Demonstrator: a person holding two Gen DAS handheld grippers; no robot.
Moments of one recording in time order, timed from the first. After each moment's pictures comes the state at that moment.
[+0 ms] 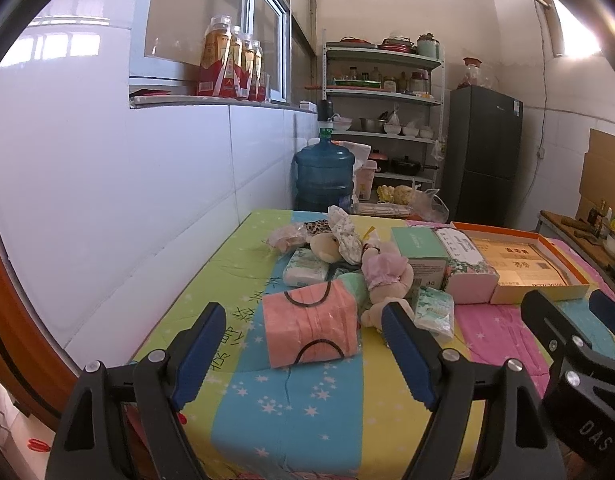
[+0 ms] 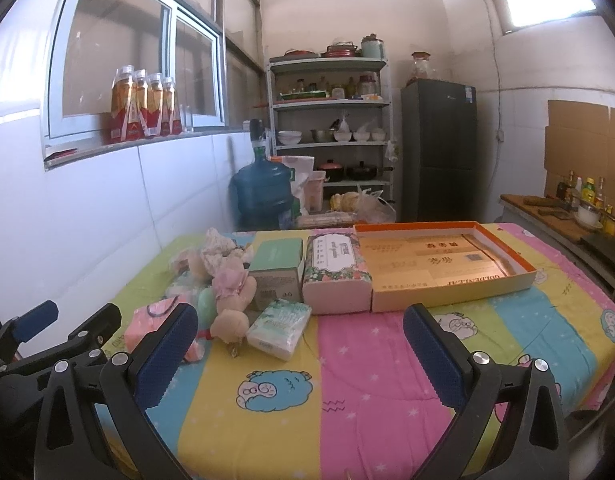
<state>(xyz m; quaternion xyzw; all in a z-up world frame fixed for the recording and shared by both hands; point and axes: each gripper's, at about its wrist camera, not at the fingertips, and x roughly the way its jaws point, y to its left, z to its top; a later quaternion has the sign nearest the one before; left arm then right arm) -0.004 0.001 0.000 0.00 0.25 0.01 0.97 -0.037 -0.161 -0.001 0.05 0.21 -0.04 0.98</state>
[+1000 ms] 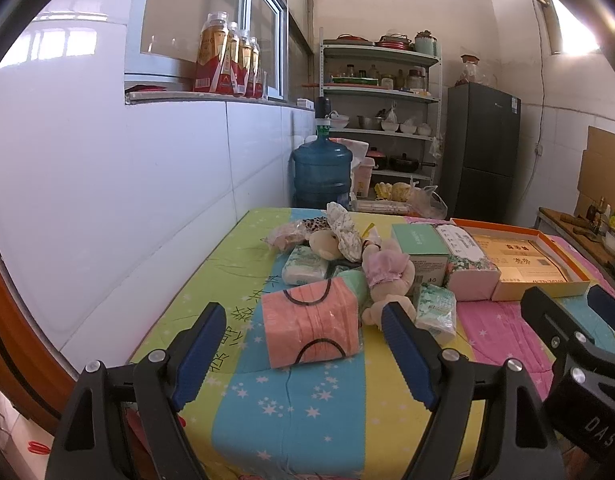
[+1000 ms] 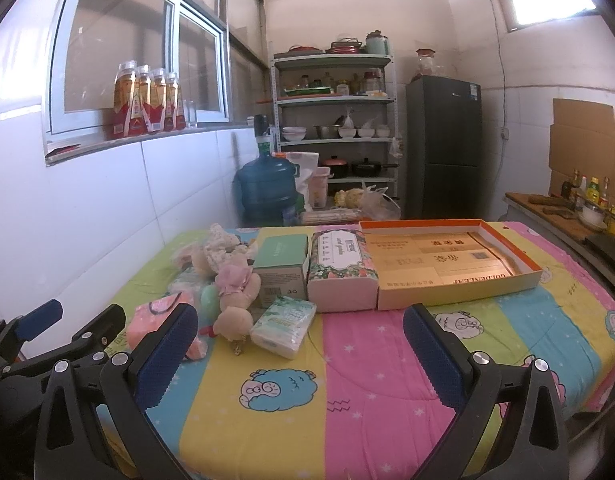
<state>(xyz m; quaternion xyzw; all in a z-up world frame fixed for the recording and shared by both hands) 0.000 0.002 -0.005 0.00 0.25 0.01 0.97 -0.030 -0.163 -0.006 0.05 0.22 -0.03 0.97</state>
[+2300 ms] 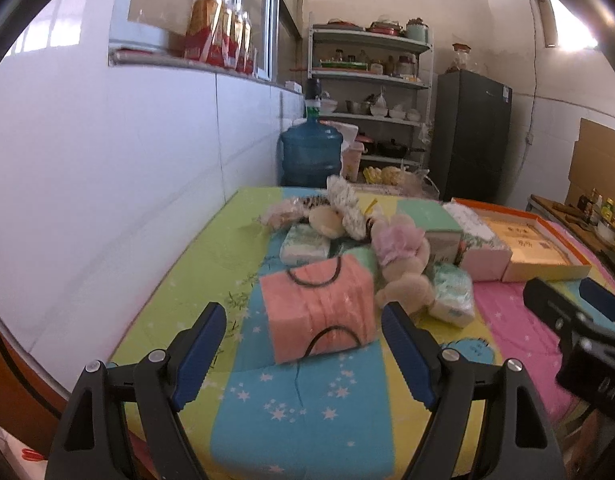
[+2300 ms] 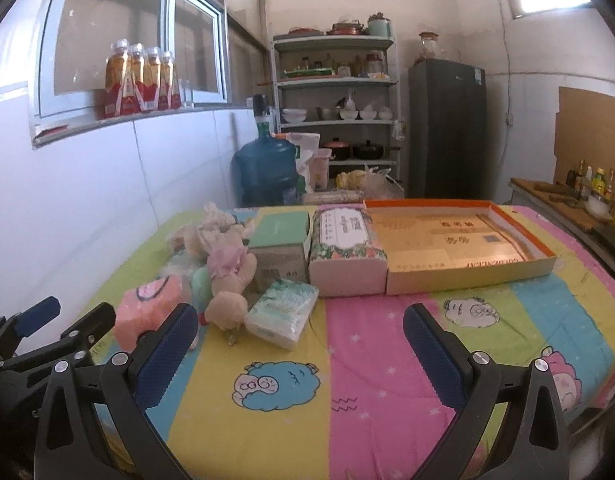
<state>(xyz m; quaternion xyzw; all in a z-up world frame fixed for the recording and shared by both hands) 0.028 0.023 -0.040 0.00 0.28 -0.03 0.96 0.000 -0.165 -0.031 0.05 0.26 -0.02 0.96</state>
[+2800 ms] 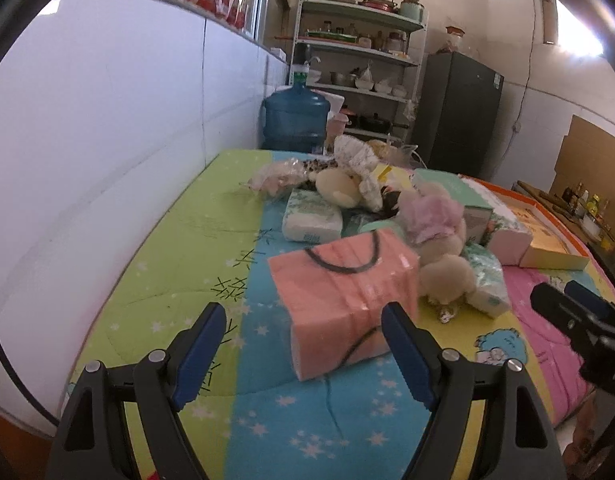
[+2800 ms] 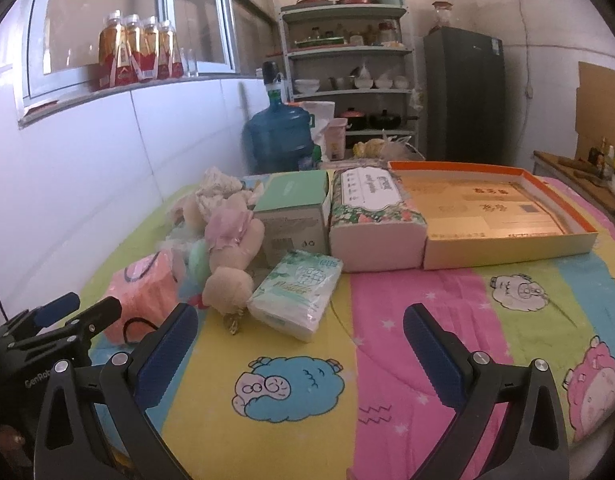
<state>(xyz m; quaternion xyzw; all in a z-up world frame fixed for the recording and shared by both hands) 0.084 0.057 -0.077 -0.02 0.33 -0.08 0.94 0.044 -0.165 -0.068 0.07 0.30 0.01 0.95</state>
